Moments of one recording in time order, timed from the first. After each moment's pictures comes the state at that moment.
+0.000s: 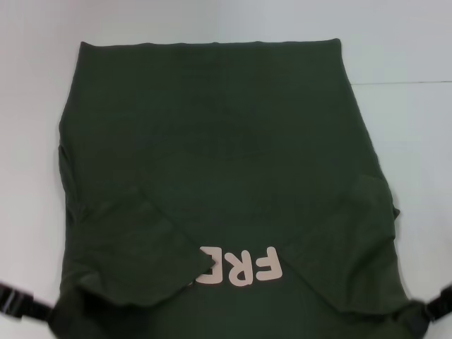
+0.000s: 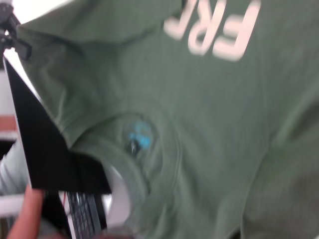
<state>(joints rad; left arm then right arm) -0.61 -1.98 0.53 0.91 2.68 2.05 -2.16 0.70 1.92 -0.68 -0.67 -2.63 -1.97 2.24</state>
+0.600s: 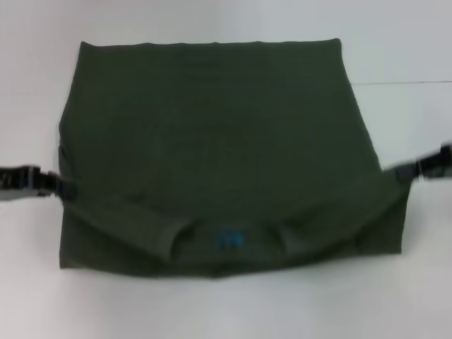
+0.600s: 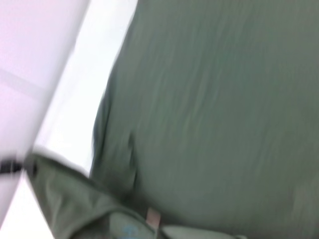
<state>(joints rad) -0.68 -1.95 0.35 0.84 2.55 1.74 -2.29 0.72 1.84 -0.42 -0.66 -2.46 -1.73 2.32</state>
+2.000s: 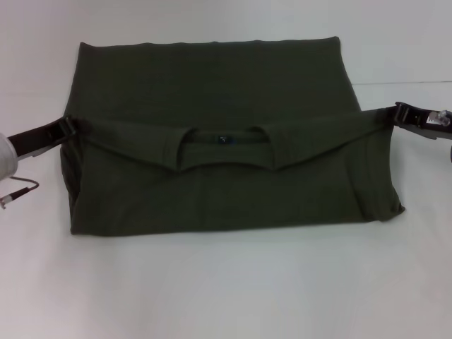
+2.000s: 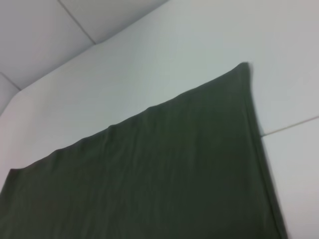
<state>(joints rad) -0.68 -2.14 0.37 0.67 2.23 0.95 -2.12 0.71 2.05 -0.49 -0.57 -2.25 -0.89 2.20</state>
